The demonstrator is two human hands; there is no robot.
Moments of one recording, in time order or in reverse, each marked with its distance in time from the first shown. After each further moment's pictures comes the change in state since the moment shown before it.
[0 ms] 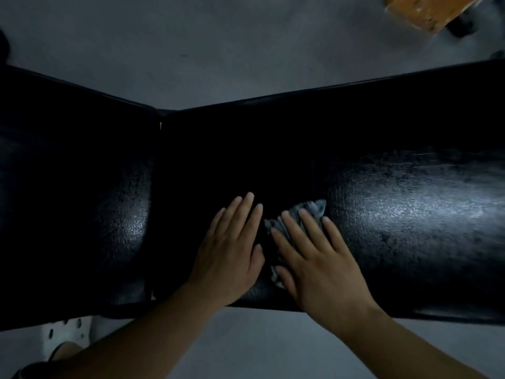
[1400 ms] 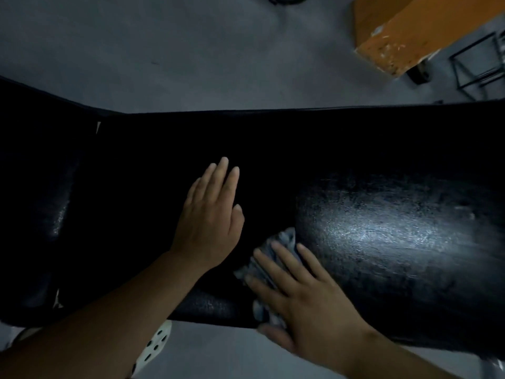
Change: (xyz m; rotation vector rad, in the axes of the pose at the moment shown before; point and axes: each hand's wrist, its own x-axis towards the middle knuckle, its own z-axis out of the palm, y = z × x) left_hand 0.099 0.102 -0.018 -0.159 0.227 -0.158; right_hand -0.073 0.120 -0.016 -0.021 0.015 -0.311
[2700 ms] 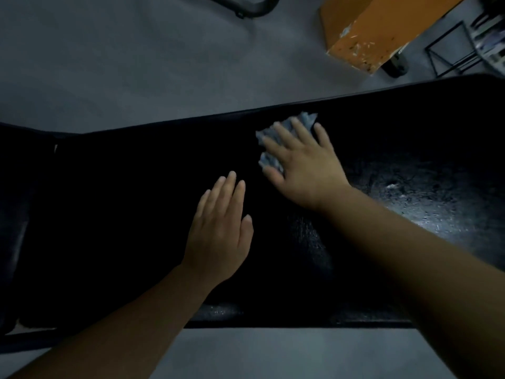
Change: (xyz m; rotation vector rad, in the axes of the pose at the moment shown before) left_hand 0.000 0.095 0.044 0.037 0.090 0.140; right_hand 0.056 0.177 -0.037 -0.051 0.152 0.436
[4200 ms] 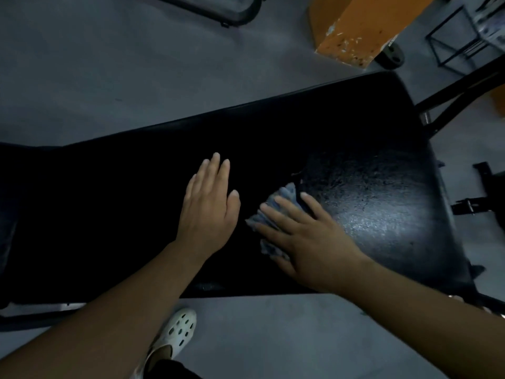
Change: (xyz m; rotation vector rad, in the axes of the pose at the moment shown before) left_hand 0.040 0.132 -0.015 -0.056 -0.096 -0.151; right_hand -0.196 0.090 -0.026 0.067 -0.107 -0.330
